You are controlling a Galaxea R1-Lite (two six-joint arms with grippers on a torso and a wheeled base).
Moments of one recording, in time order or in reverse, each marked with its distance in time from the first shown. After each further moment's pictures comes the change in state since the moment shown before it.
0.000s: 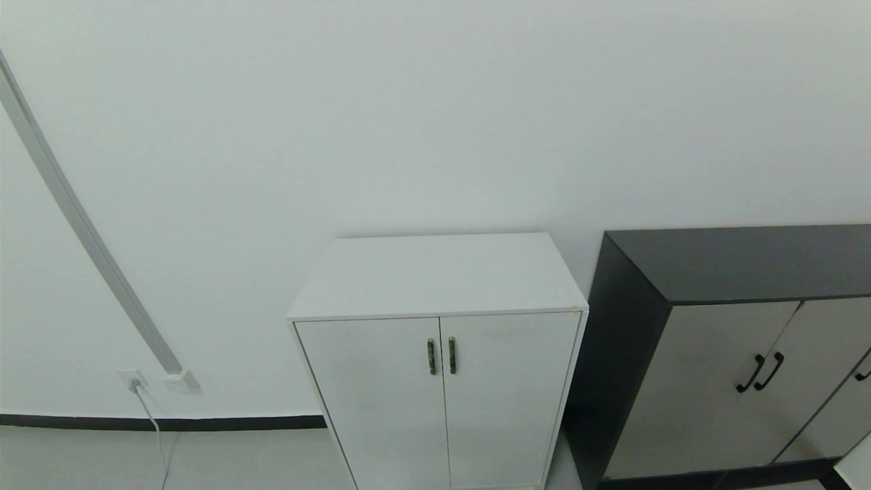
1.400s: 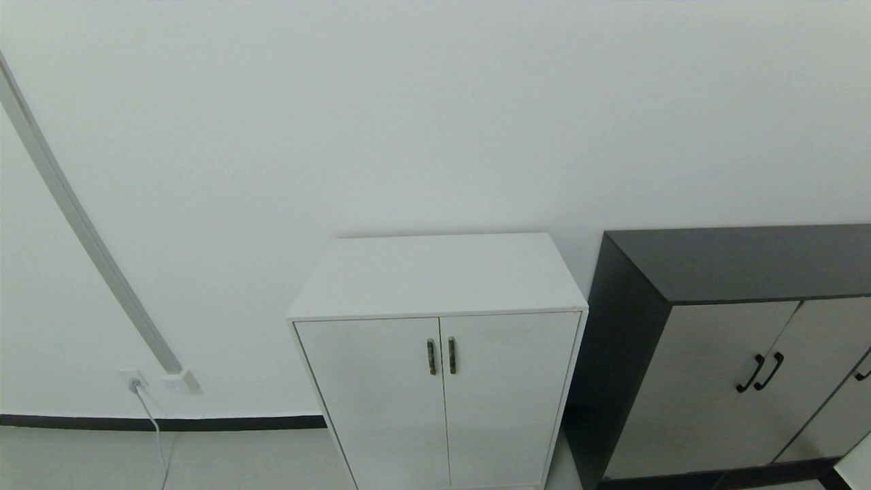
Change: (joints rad) left arm 0.000 0.000 0.000 0.000 0.000 0.000; right arm 0.061 -0.093 0.009 -0.027 0.198 0.079
